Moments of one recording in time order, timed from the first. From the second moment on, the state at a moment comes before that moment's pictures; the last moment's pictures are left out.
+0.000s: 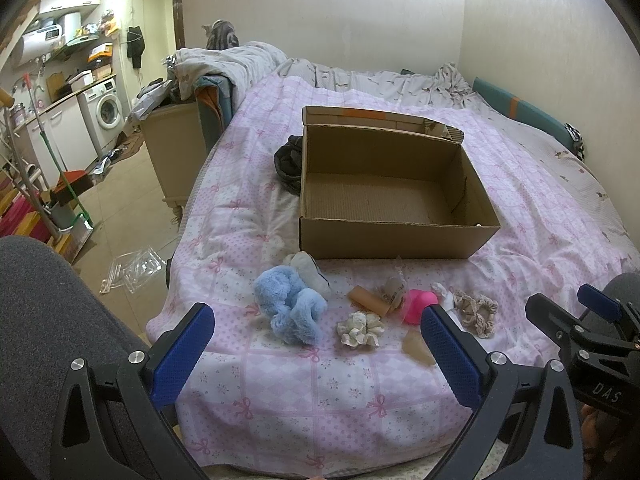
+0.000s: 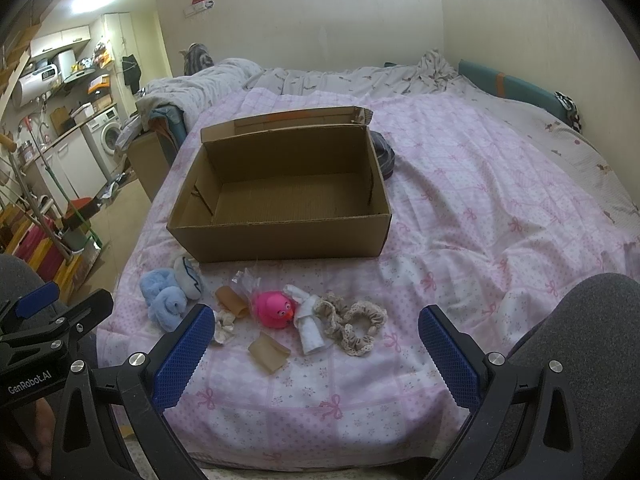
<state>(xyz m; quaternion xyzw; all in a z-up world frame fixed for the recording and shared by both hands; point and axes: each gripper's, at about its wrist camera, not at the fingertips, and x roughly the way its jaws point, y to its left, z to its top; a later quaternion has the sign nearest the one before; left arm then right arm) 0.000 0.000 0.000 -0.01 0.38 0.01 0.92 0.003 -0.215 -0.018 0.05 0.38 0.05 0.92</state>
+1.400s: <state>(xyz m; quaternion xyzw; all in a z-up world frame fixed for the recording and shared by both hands) 0.002 0.001 0.000 -0.01 0.38 0.01 0.92 0.005 -0.214 -0.019 0.05 0.38 0.05 0.92</state>
